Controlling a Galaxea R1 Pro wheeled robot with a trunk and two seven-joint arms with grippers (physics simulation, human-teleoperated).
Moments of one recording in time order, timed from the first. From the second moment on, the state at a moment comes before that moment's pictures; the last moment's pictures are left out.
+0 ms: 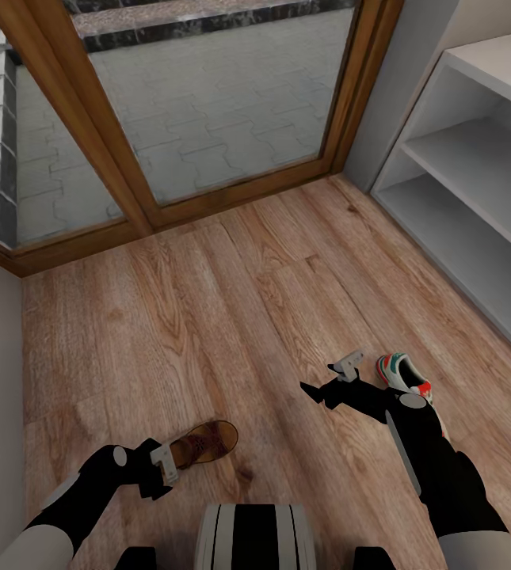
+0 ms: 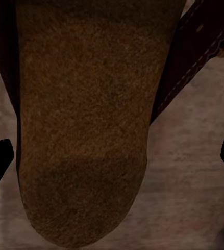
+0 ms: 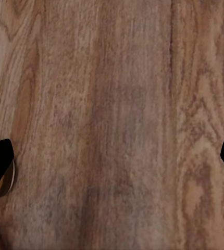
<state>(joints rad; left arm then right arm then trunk) -0.53 0.12 -0.05 -0.74 -0.88 0.12 -0.74 -0.49 -0.08 0.00 -1.36 0.15 0.45 0.69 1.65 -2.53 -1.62</state>
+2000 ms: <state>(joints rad) -0.53 0.13 0.07 -0.78 -0.91 0.15 -0.74 -0.49 -0.08 0.00 -1.36 0.15 0.45 0.69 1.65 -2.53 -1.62</state>
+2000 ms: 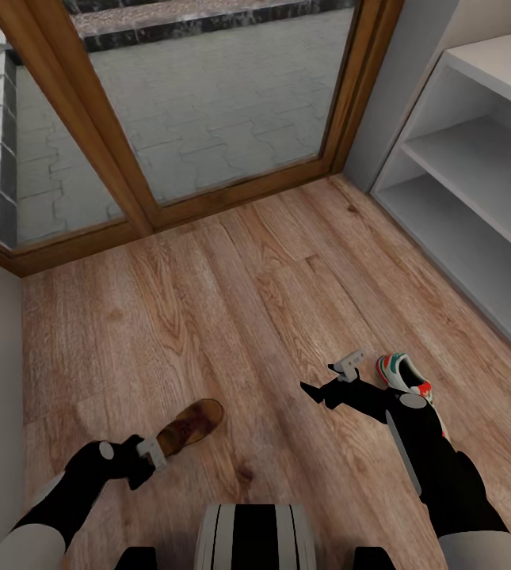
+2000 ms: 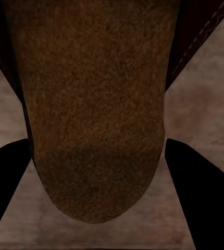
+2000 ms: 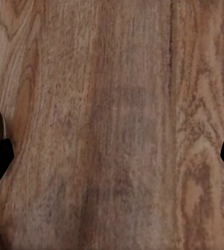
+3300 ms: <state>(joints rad) -0.48 0.13 0.64 -0.76 -0.61 -0.03 -0.69 -0.49 -0.08 -0.20 -1.35 0.16 0.44 0.68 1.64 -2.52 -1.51</state>
